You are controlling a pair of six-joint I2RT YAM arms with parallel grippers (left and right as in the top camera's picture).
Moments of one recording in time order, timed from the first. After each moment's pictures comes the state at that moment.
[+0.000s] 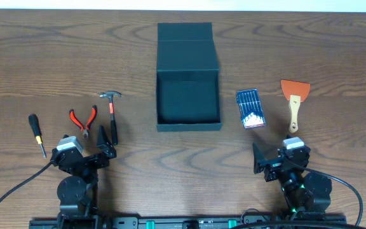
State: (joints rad) left arm -0.02 0.02 0.06 -0.18 -0.16 -0.28; right arm -0.03 0.01 0.14 -0.46 -0.24 -0.06
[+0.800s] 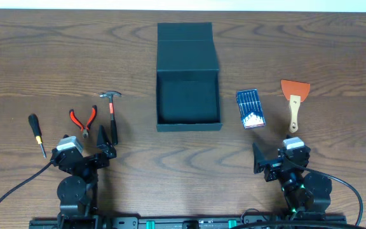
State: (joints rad) left arm -0.02 0.02 0.06 -0.18 -0.16 -0.28; right arm -0.03 0.01 0.14 -0.45 -0.24 -0.06
